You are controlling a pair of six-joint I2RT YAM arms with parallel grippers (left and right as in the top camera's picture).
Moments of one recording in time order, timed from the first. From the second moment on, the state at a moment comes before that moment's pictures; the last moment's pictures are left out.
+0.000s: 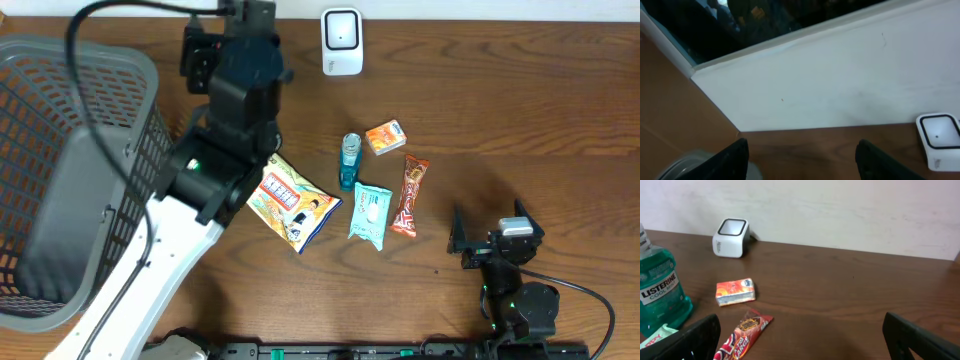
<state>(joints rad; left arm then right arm) -0.52 1.37 1.47 -0.31 -0.79 0.19 0.05 0.01 0.01 -0.07 -0.02 -0.05</state>
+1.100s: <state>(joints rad) -0.11 0.62 1.26 -0.56 -0.11 -0.15 0.05 0.01 0.01 -0.02 -0.48 0.72</state>
